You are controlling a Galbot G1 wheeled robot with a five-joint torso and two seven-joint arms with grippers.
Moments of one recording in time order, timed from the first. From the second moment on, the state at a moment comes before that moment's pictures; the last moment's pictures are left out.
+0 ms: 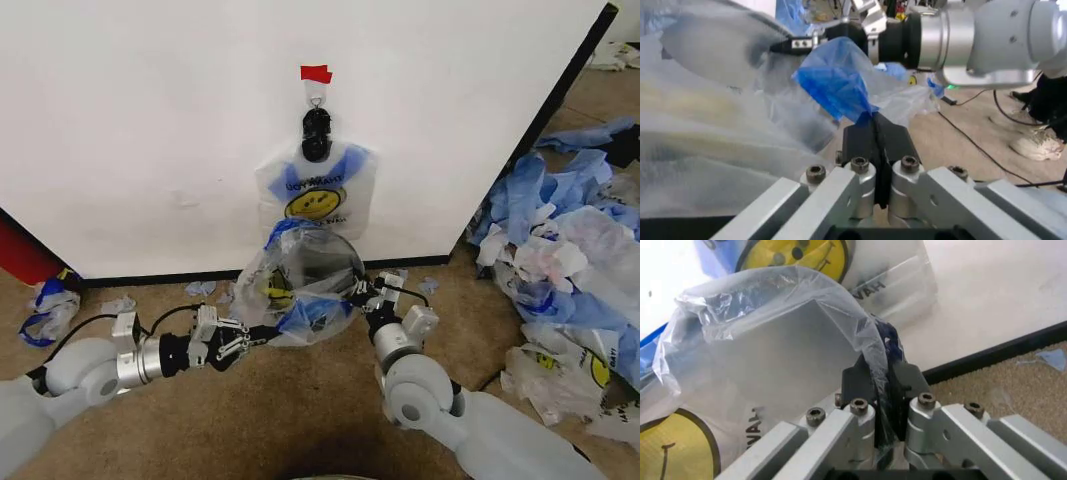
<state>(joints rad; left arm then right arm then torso) 1.04 -0.34 -0.02 -1.91 -1.05 -0.21 0.76 -0.82 0.93 -0.33 2.08 1.04 0.11 0.80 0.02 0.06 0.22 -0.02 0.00</state>
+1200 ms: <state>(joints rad) 1.10 -0.45 0.01 -1.79 -0.92 -0.30 0.74 -0.87 0.96 -0.33 2.18 1.10 0.09 0.83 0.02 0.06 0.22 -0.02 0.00</state>
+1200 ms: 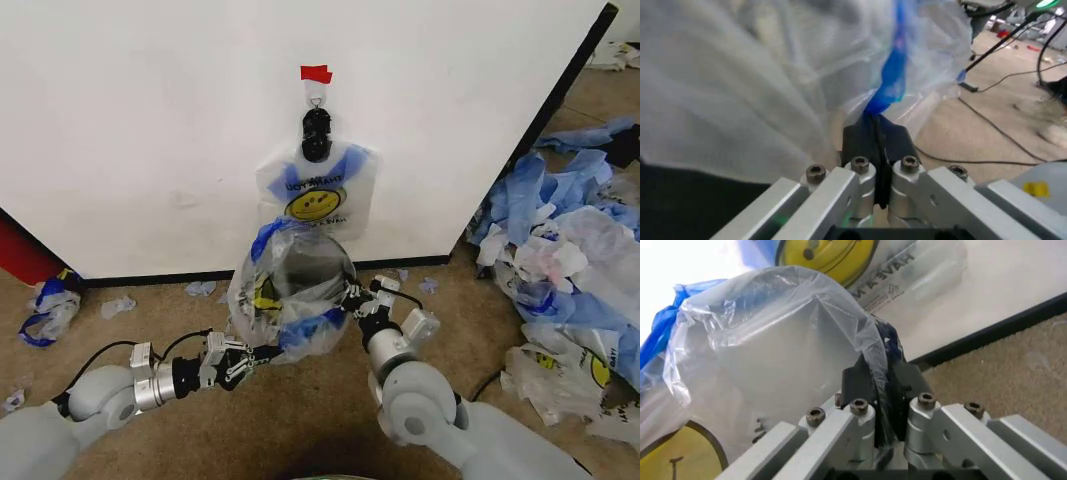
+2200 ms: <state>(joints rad) 1.11 -0.46 0.01 -1.70 -0.89 -0.34 0.73 -0.93 0.91 -0.32 2.24 1.10 0.08 0.81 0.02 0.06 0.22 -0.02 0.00</state>
